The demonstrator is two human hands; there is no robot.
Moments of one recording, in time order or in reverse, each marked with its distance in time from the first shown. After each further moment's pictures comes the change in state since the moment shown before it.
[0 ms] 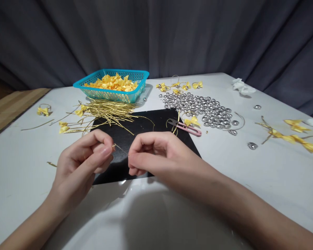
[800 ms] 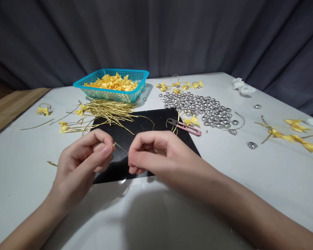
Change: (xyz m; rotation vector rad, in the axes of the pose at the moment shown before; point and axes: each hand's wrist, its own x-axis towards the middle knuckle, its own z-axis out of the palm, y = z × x) left_hand 0.002 -0.002 0.000 -0.004 -0.010 0.013; right_hand 0.001 0.005 -0.002 -0.004 -0.002 -0.067
